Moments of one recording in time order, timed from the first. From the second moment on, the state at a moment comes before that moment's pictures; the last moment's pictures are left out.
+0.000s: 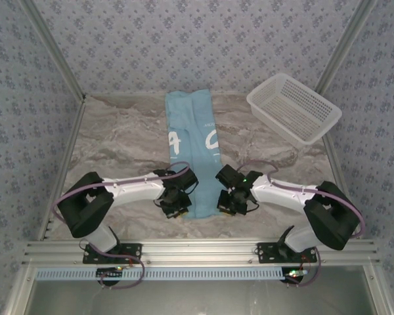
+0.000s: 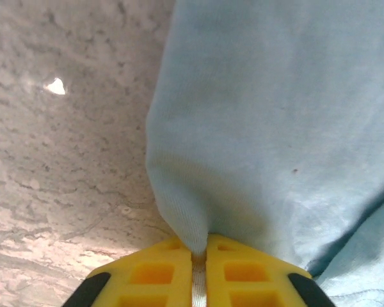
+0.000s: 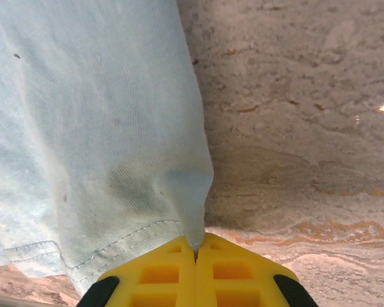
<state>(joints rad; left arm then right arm) -0.95 1.60 0.88 -0.71 0.15 -1.35 0.82 1.42 0.73 -0.65 -0.22 1.08</state>
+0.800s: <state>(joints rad) -1.02 0.87 0.54 -0.75 0.14 -1.42 1.10 1.22 0.70 -0.68 -0.24 1.28</state>
